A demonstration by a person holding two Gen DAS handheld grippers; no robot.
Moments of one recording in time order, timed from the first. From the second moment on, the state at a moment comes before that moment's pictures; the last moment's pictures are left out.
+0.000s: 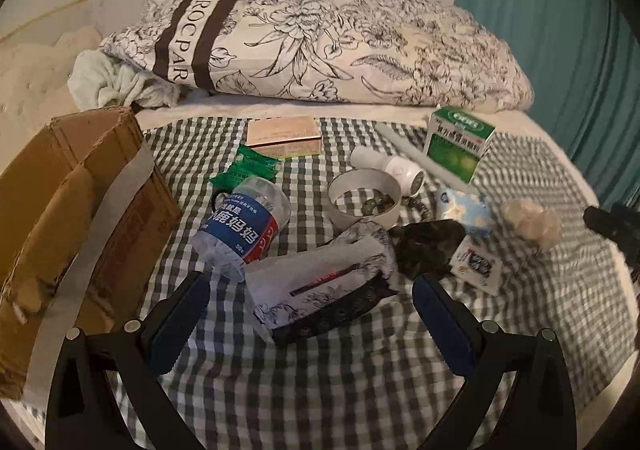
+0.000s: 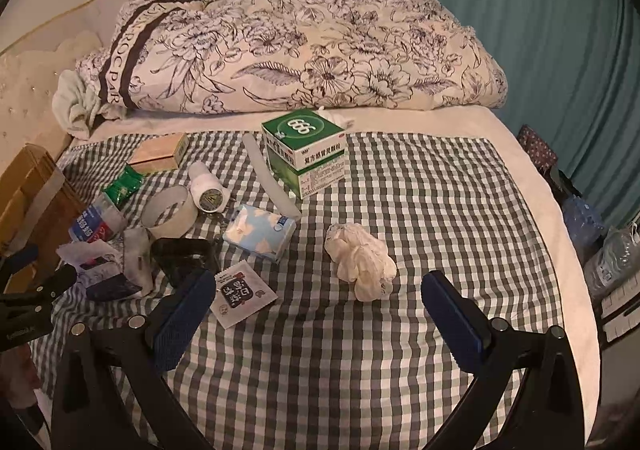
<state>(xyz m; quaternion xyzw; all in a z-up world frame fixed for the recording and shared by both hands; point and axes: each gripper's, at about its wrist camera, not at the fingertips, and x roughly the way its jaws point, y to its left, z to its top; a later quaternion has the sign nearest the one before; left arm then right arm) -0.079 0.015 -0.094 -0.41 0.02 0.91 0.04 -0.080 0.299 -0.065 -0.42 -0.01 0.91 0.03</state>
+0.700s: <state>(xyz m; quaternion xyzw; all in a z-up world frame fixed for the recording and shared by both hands) -0.120 0.029 -0.160 -0.42 0.14 0.88 0.14 -0.141 0.312 -0.133 -0.46 -0.05 0.88 0.02</state>
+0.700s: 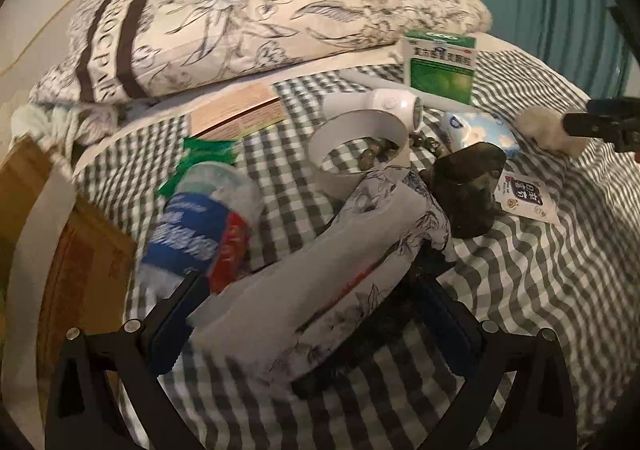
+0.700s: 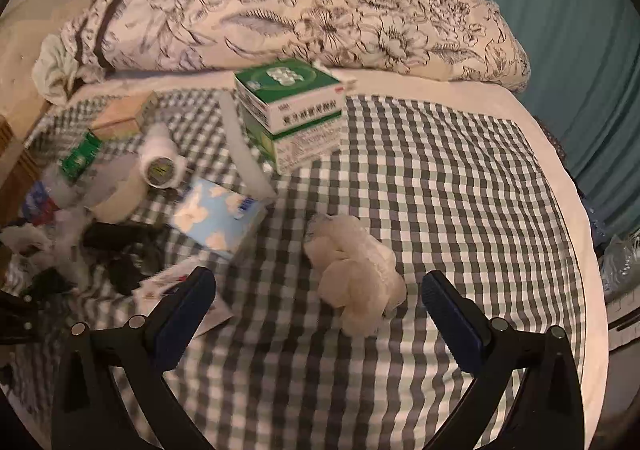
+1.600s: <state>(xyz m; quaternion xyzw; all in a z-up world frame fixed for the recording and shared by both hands) -0.139 0.033 -0.191 -0.46 0.09 0.87 0.15 -0.172 0.337 -0.204 -0.49 -0.02 0.87 0.03</state>
